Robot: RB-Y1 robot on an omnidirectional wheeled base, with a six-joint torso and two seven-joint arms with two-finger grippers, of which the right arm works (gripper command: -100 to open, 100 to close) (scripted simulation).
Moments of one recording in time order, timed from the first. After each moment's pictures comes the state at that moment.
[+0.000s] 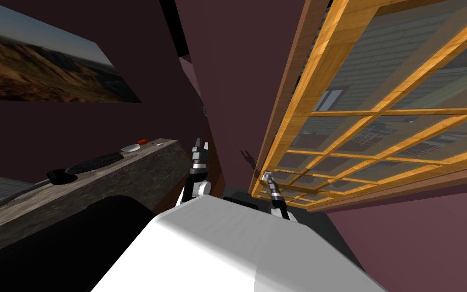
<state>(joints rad) 0.02 -0.11 -0.03 -0.79 0.10 -0.84 0.54</state>
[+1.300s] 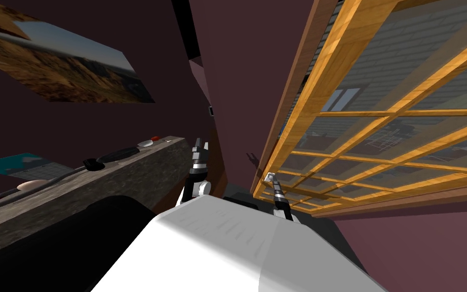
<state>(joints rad) 0.01 -0.14 -0.03 -0.75 0.00 -0.86 0.30</state>
